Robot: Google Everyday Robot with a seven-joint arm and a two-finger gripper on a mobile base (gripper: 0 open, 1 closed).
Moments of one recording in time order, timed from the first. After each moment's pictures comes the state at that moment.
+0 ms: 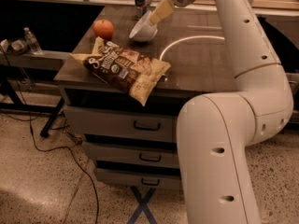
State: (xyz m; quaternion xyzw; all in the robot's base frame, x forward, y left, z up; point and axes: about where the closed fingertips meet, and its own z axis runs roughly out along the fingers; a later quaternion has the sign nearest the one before) arm 0.868 -0.062 0.961 -0.46 0.76 0.05 0.46
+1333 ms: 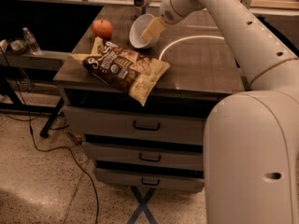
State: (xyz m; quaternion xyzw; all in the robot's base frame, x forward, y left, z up) arm 0.835 -0.029 0.912 -0.49 0.76 0.07 0.42
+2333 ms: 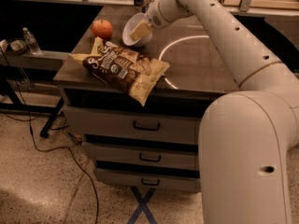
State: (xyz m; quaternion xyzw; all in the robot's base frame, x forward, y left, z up) arm 0.836 0.020 0.898 -0.49 0.75 0.12 0.43
